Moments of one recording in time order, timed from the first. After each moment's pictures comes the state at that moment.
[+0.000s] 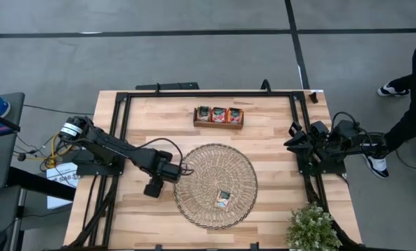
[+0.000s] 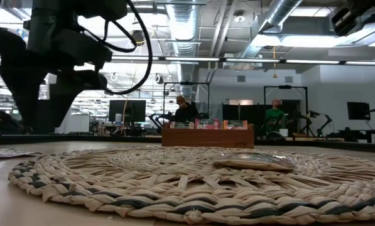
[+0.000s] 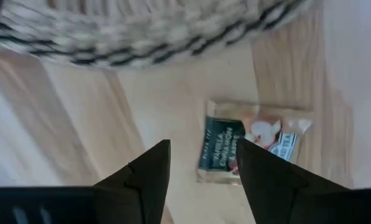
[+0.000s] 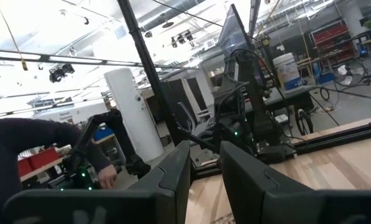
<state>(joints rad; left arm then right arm) -0.29 1.57 0.95 -0.89 0.03 -0.04 0.12 0.00 0.32 -0.07 -0.13 0.37</state>
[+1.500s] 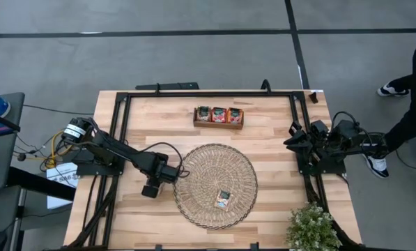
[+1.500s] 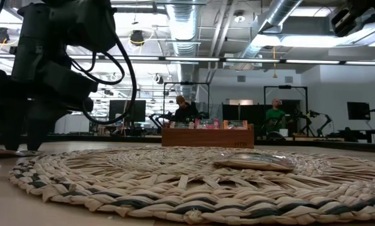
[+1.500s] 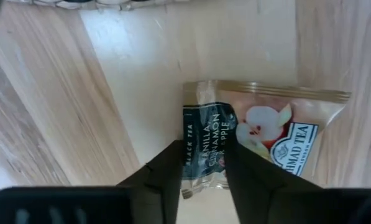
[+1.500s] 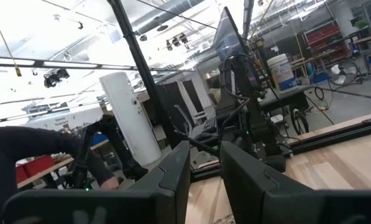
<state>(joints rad) -0.31 1.63 0.82 -0.76 0.07 -0.08 0.12 0.00 0.32 -0.07 -0.10 0.39</state>
